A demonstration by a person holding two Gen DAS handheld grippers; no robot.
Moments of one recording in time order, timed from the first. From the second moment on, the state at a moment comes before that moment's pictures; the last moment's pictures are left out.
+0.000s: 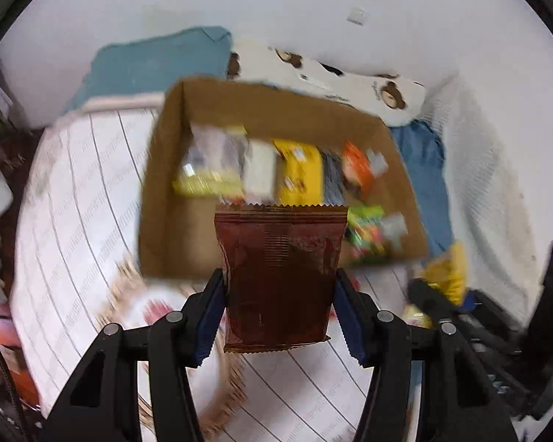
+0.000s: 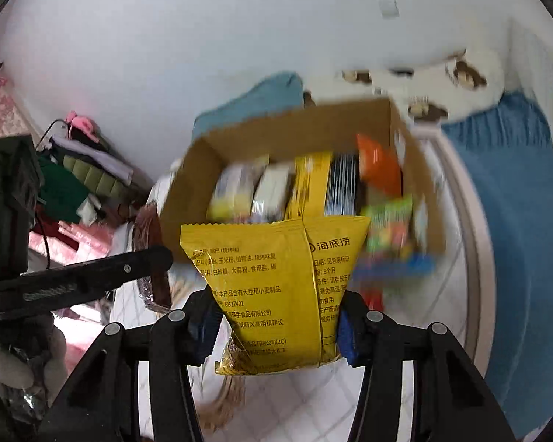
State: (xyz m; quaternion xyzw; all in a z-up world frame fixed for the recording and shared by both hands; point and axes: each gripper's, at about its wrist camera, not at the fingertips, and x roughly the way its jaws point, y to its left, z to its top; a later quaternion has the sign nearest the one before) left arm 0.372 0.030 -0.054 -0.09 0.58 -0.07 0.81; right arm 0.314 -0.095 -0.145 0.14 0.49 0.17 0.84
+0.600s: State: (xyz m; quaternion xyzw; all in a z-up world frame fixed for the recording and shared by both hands) left arm 0.448 0.071 -0.147 -0.06 0.67 0.02 0.74; right arm 0.445 -0.073 -0.226 0.07 0.62 0.13 0.77
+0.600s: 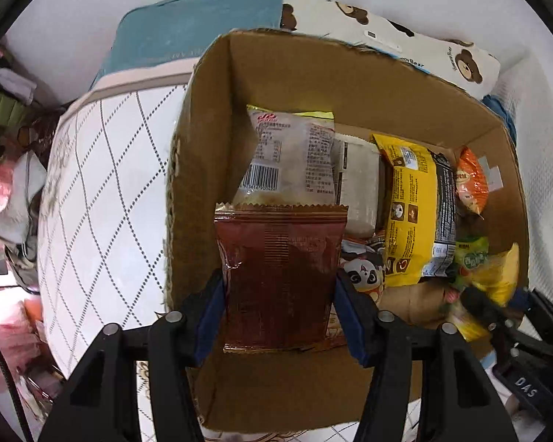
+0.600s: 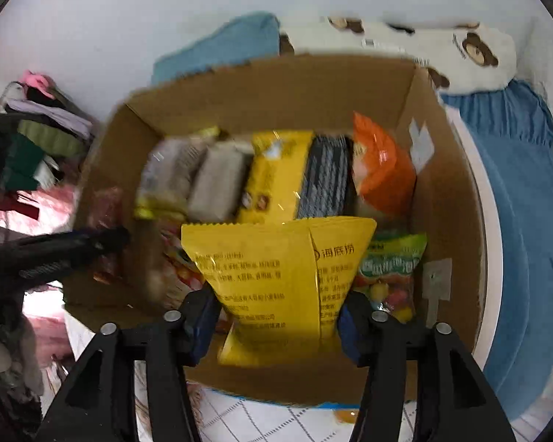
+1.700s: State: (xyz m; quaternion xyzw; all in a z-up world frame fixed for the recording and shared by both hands) left arm 0.407 0.030 -0.119 -0.04 0.62 0.02 0.79; right arm 0.416 -0.097 -0.198 0.02 0.59 0.08 0.80
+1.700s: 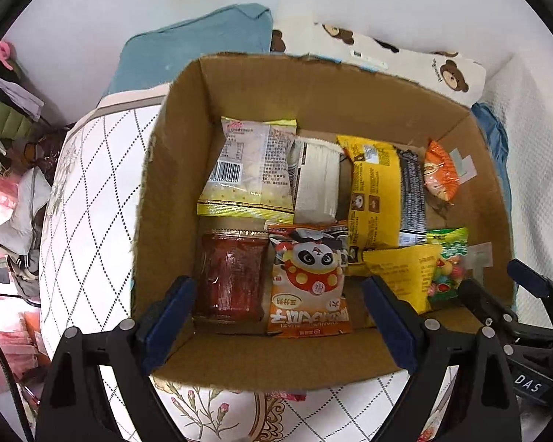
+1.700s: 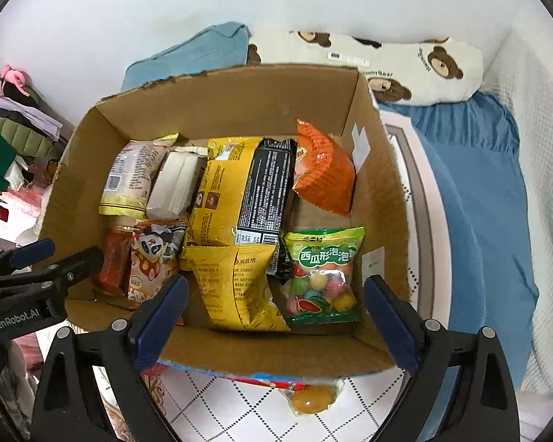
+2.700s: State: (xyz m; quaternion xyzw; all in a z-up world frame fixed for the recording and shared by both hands) left arm 0.254 -0.005 -0.125 -0.04 0.59 -0.01 0.81; right arm 0.197 -0.241 -0.209 0.23 0.57 0.00 0.79
